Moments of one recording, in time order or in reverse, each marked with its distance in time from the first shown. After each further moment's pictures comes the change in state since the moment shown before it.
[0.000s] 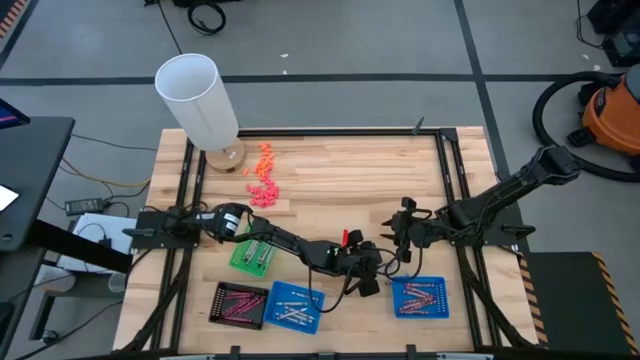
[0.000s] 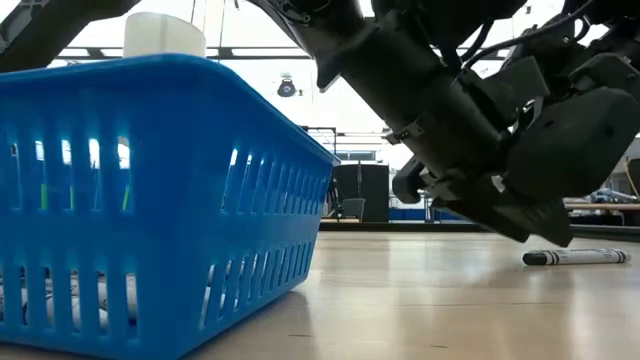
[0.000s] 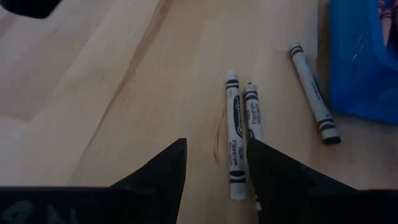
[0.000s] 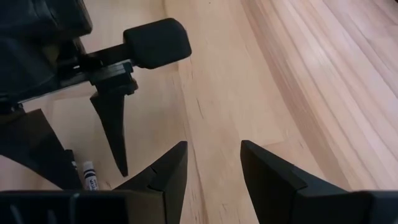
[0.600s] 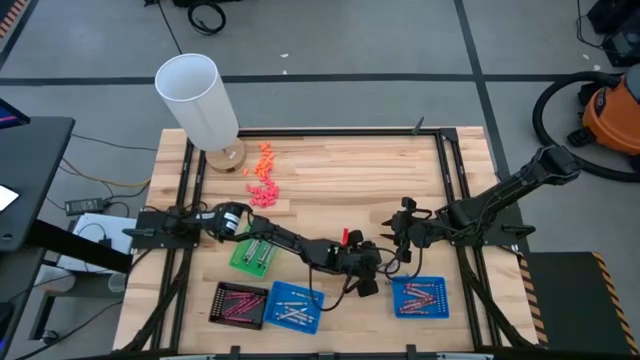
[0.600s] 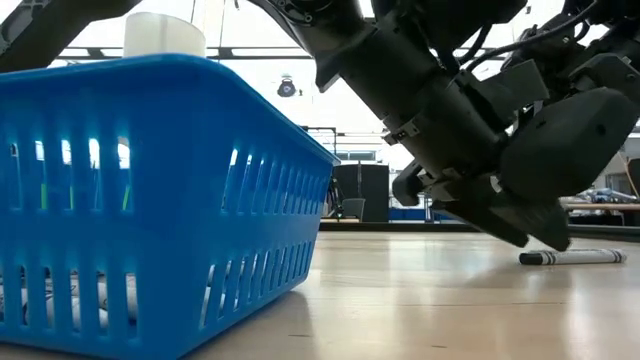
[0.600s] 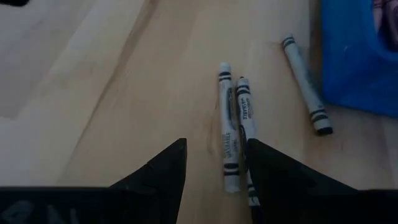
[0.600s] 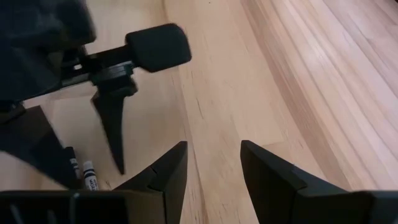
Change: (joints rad) left arm 0.006 -0.001 0.000 -0.023 0.053 0.001; right arm 0.000 0.000 0.000 0.000 0.000 0.000
